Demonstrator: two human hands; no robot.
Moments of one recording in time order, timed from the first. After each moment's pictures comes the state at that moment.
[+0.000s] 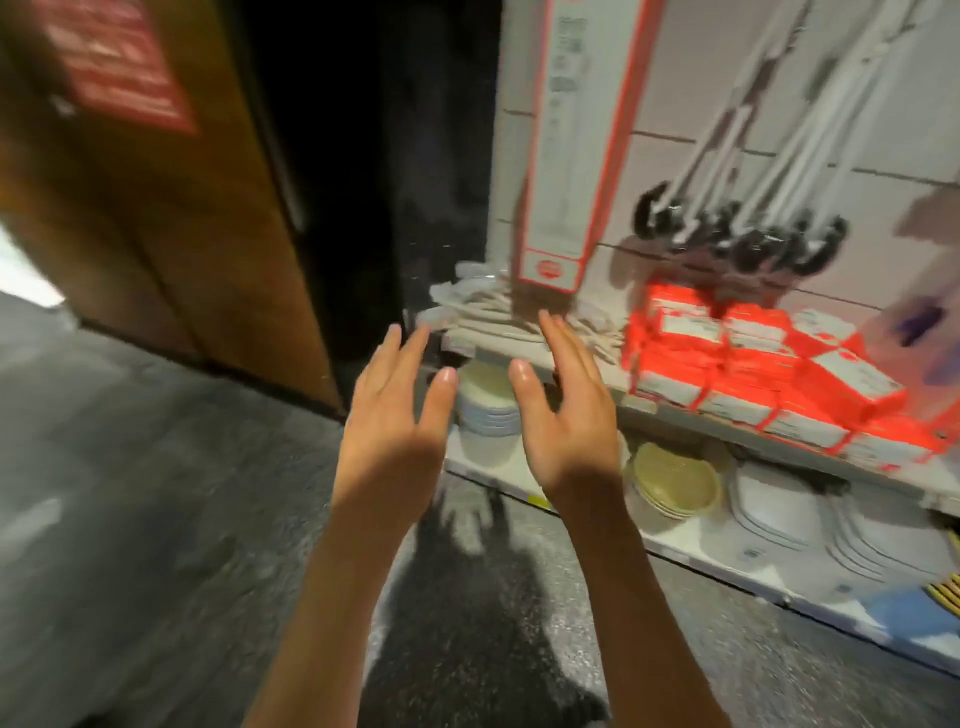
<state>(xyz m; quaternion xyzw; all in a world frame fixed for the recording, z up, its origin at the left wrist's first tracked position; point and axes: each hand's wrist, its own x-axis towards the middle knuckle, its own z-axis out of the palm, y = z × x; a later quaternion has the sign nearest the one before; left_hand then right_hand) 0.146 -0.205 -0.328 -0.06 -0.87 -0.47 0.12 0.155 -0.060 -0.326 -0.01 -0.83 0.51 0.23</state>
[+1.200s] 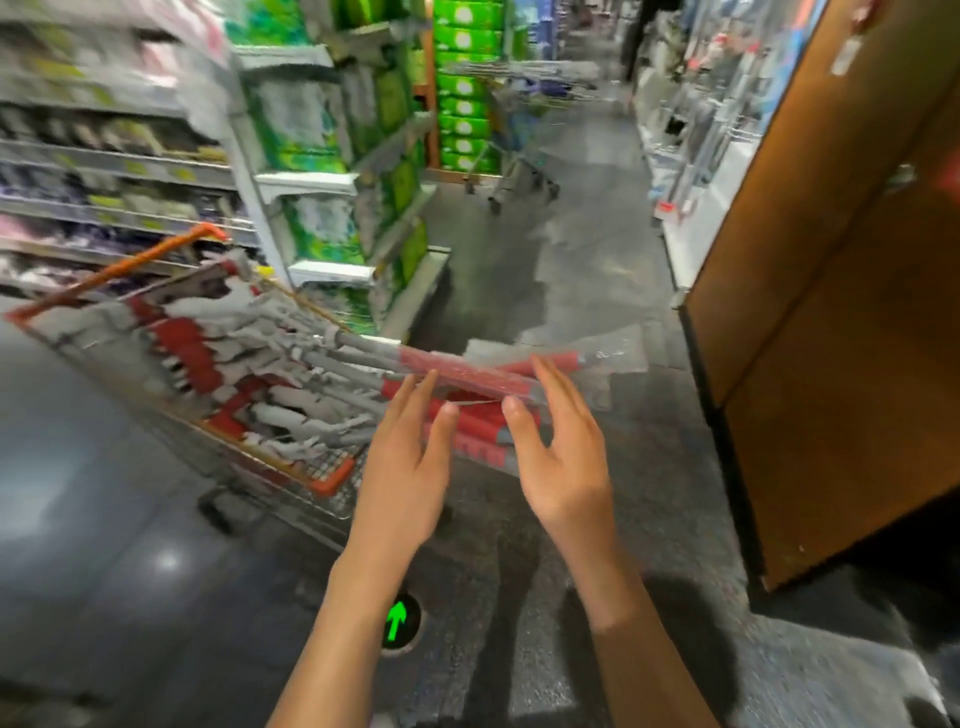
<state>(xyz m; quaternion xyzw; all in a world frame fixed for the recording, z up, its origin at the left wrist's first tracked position) 0.228 -0.558 -0.371 0.50 -0.69 -0.35 0.38 0.085 -0.518 -0.358 0.53 -0.65 0.51 -0.19</state>
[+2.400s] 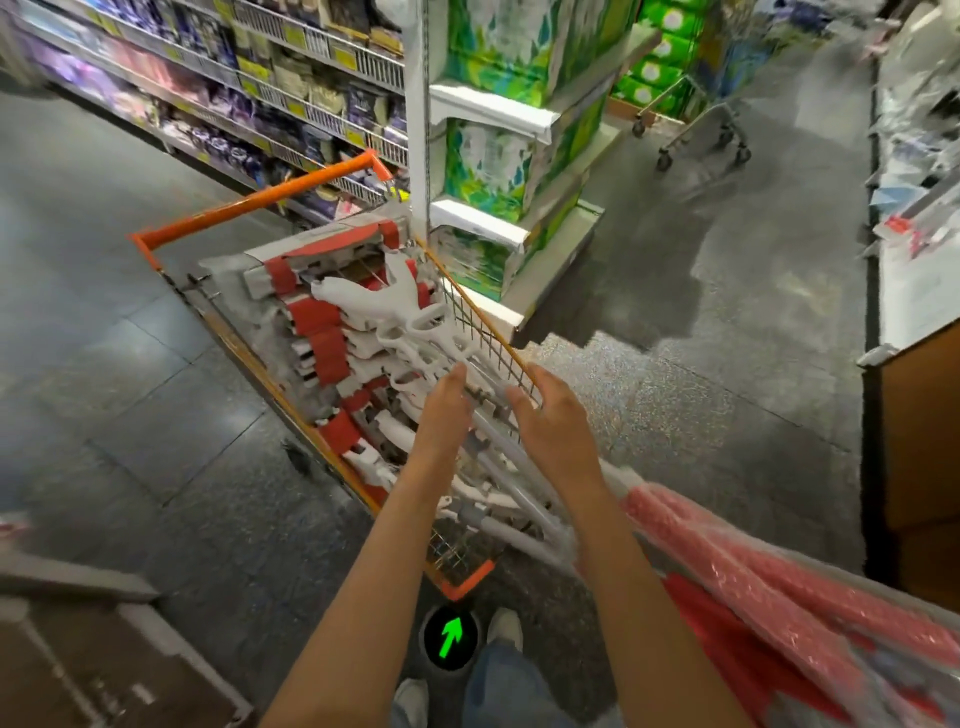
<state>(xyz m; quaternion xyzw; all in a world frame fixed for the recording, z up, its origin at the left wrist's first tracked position) 0.393 -0.953 -0.475 0.57 -0.29 -0.63 0.45 0.265 -0.945 -0.465 0.61 -0.67 0.26 -0.33</state>
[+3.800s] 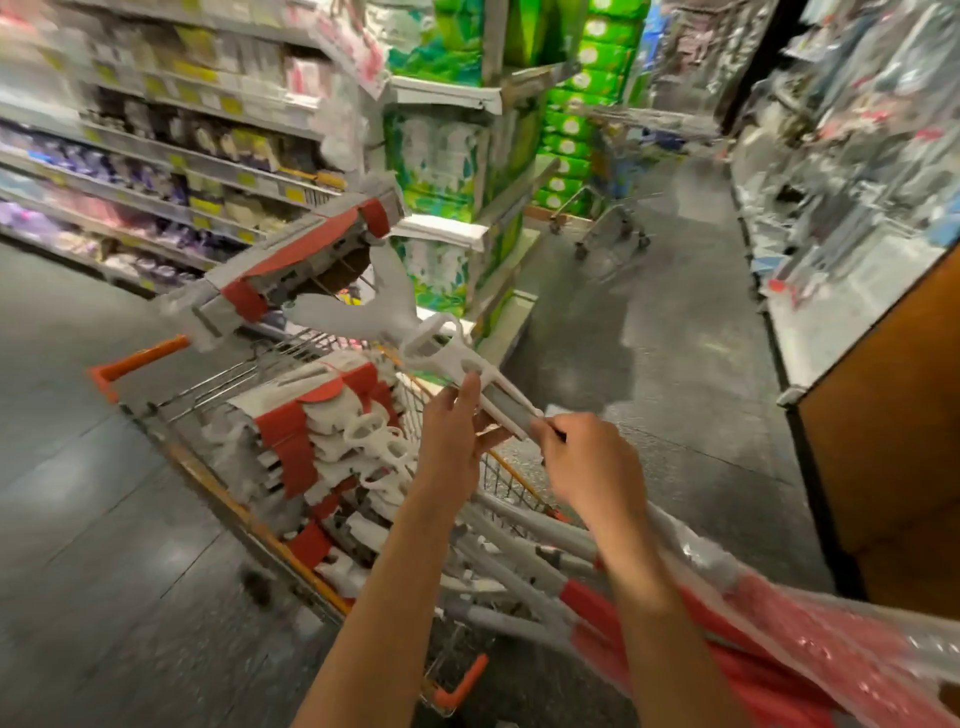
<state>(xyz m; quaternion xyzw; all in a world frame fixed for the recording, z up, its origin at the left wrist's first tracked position) 0.372 -0.986 -0.397 0.41 -0.30 -0.66 0.56 0.240 -0.930 -0.366 0.63 -0.74 0.20 -0.09</state>
